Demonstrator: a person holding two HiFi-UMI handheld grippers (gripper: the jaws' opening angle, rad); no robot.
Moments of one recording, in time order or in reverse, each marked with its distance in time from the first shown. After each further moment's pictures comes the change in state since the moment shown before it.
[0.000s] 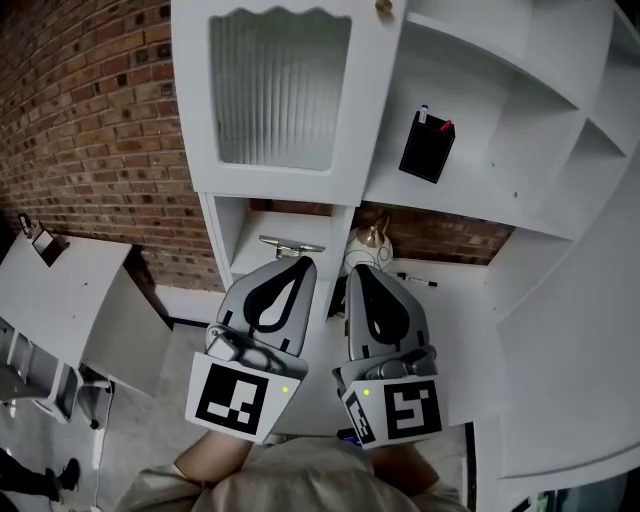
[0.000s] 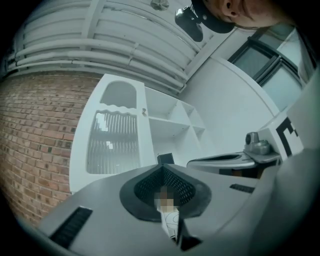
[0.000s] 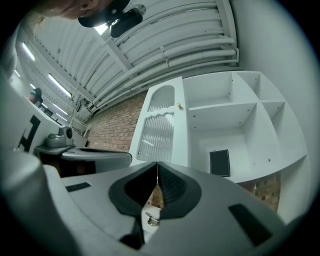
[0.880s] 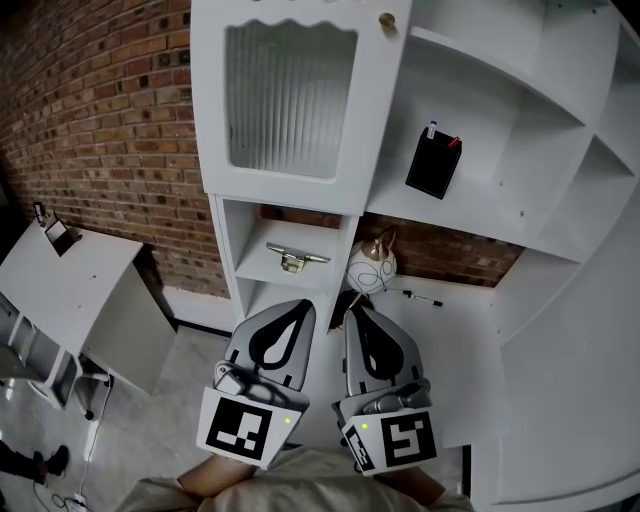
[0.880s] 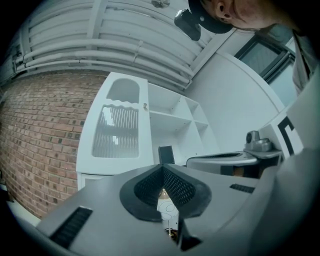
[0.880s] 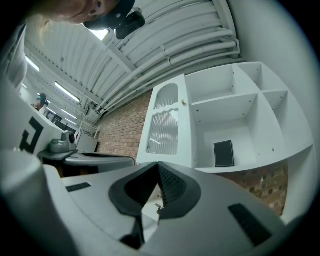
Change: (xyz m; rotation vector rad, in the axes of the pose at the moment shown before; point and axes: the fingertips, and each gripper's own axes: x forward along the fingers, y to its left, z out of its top) left arm -0.027 -0.030 -0.032 -0.043 0.051 0.089; right arm -0.036 0.008 -0.023 0.029 0.021 0.112
